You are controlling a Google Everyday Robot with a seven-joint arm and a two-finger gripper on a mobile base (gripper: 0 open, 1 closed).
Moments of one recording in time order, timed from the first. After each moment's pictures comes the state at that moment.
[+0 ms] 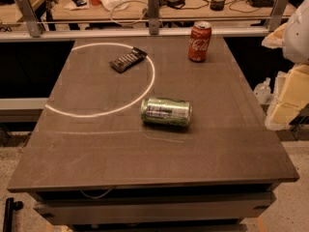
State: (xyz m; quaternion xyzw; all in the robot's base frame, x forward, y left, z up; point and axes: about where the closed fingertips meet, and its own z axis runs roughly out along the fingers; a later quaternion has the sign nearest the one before) arm 0.438 -0.217 0.976 -0.60 0.78 -0.03 0.16
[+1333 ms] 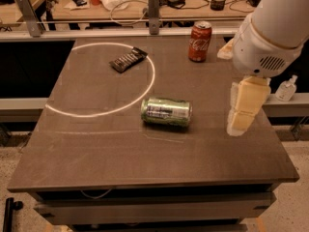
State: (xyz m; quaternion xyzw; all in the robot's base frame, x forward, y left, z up) arm 0.452 -0.155 0.944 -0.66 0.73 -0.01 0.15
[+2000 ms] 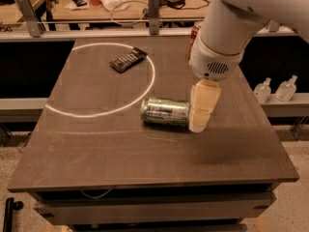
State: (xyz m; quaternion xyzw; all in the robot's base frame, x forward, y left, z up) arm 0.486 -0.099 0.906 -0.66 0.74 0.00 0.12
